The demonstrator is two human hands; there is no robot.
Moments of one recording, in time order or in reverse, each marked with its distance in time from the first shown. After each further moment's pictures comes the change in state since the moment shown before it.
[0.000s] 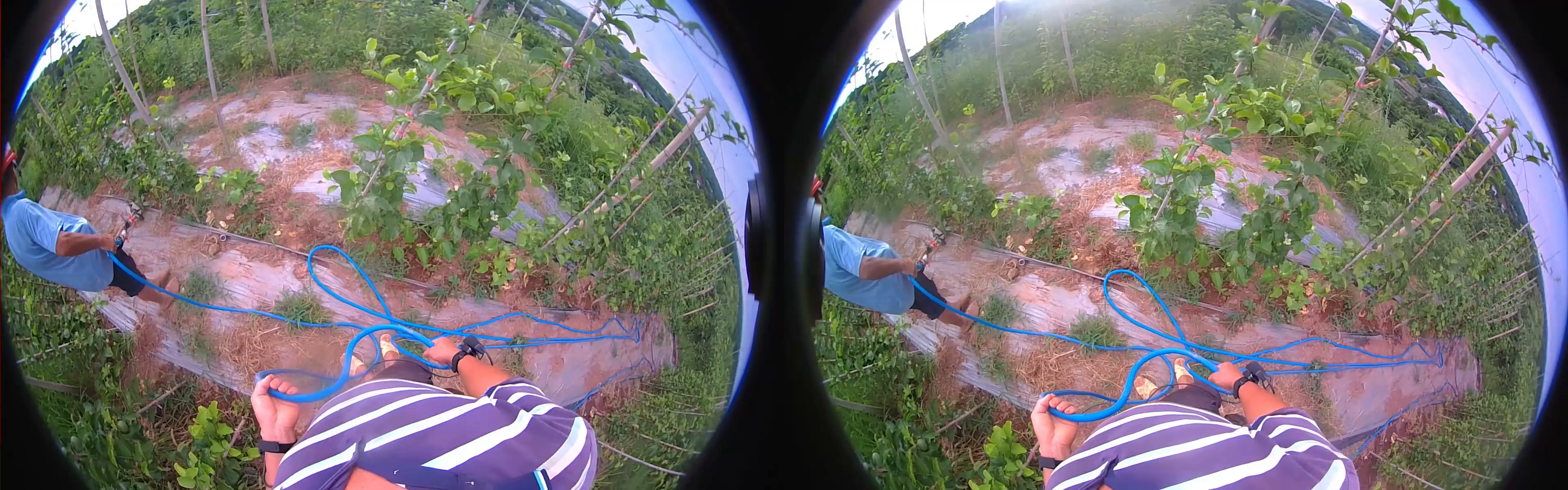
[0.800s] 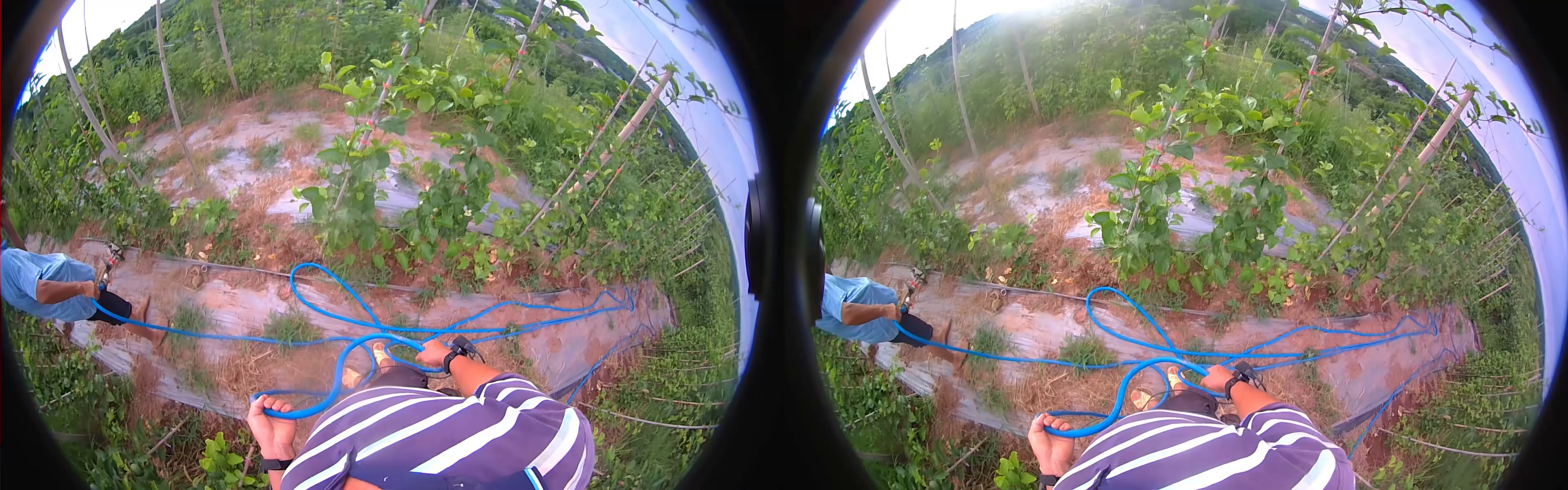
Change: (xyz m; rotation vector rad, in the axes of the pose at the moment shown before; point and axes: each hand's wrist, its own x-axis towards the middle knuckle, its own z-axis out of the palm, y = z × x) left_hand 0.012 0.010 -0.004 0.053 0.003 0.004; right_hand -0.009 -0.004 0.005 0.015 0.000 0.099
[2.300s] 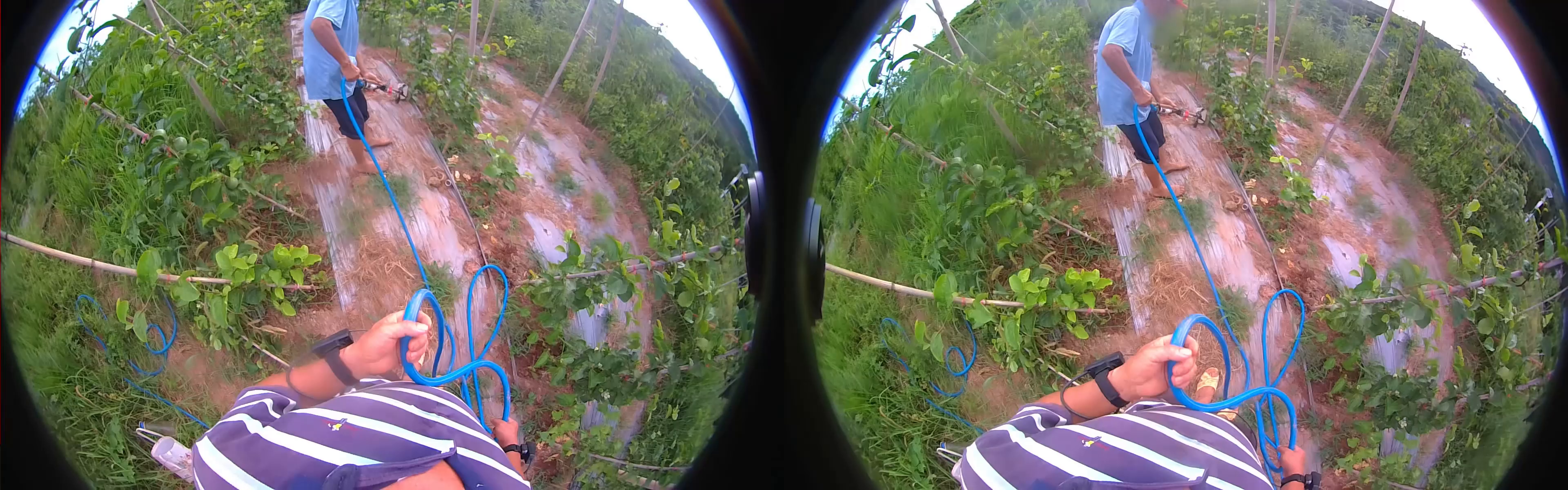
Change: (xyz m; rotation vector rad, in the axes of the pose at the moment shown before) left_hand -0.104 -0.022 0.056 0.128 -0.402 0.169; right_hand 0.022 0.016 -0.056 0.161 -0.078 -0.163
